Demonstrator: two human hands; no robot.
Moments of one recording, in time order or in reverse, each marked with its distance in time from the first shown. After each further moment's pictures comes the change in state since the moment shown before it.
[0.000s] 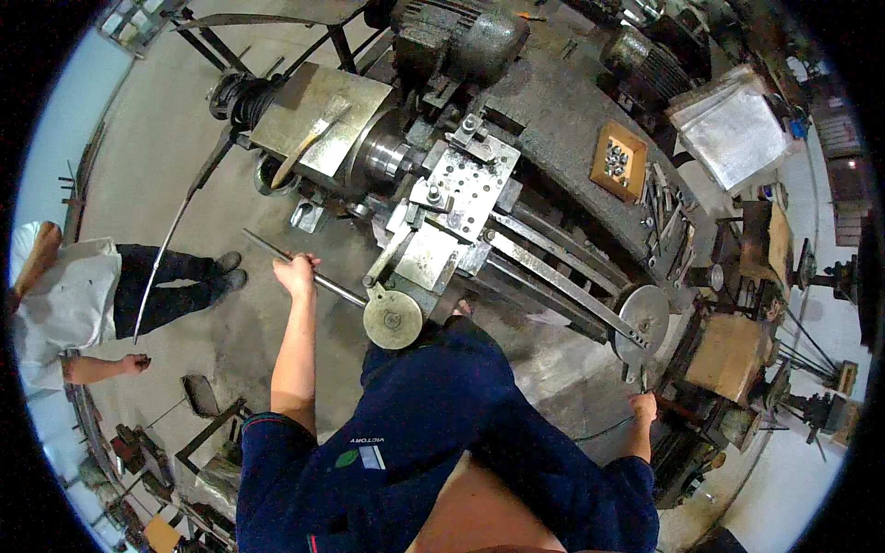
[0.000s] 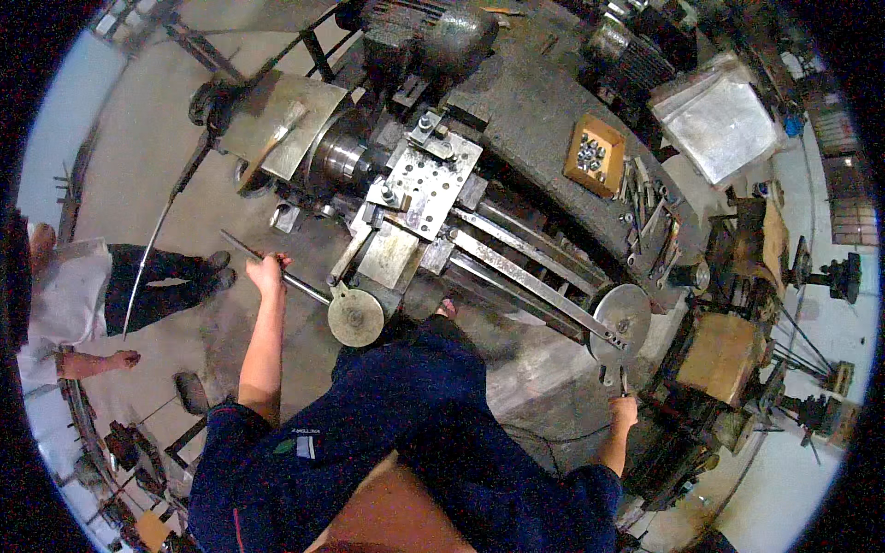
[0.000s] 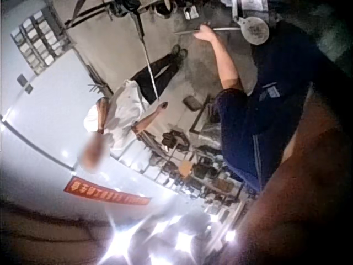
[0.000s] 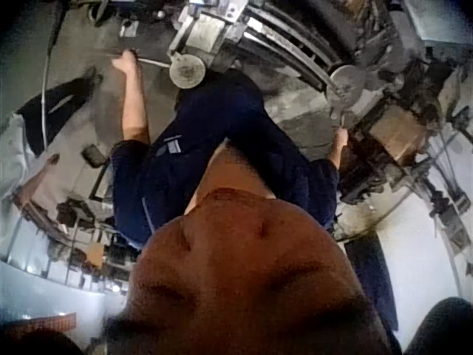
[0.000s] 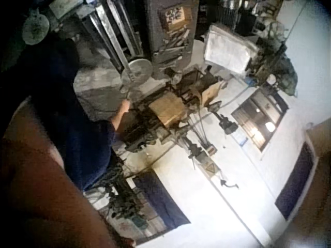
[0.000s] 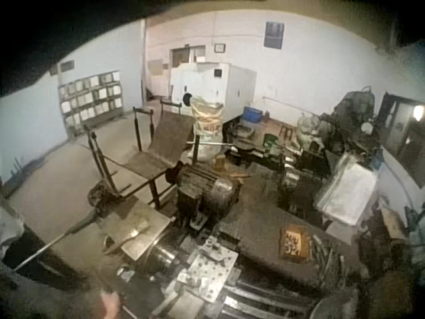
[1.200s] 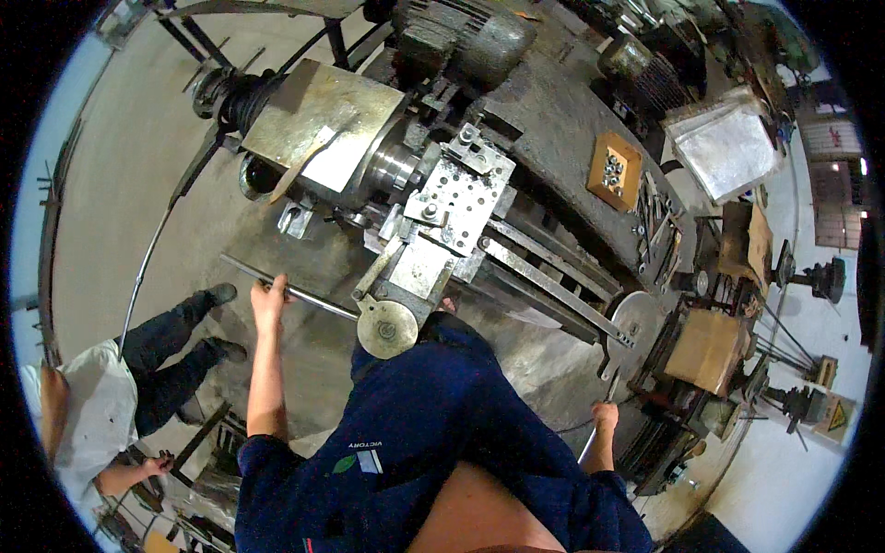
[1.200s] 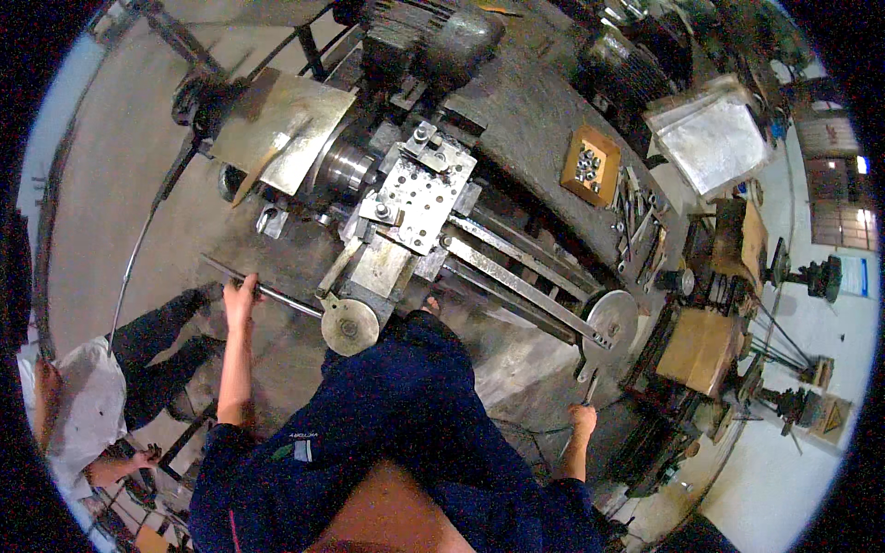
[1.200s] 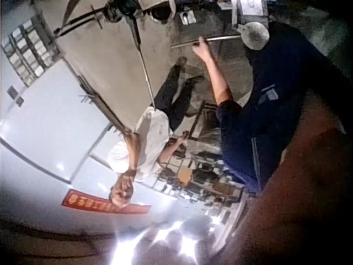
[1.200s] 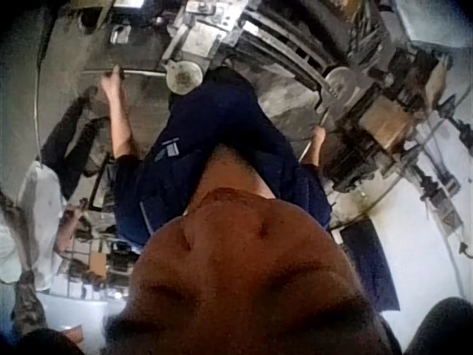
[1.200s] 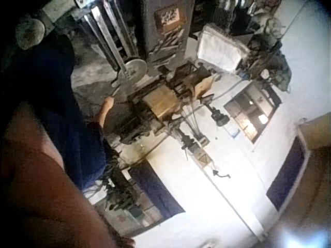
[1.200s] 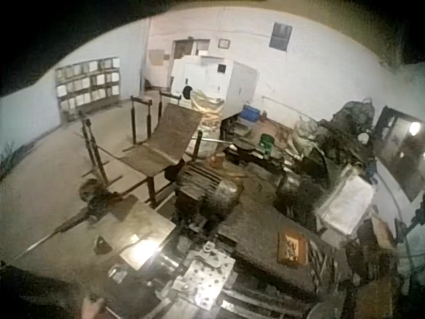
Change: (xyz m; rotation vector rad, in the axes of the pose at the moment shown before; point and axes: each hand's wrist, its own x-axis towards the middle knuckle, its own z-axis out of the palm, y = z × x) left_hand 0.006 0.033 -0.065 0.336 -0.283 -0.128; right_hand -0.015 0.017 0.085 -0.042 0.063 -0.216
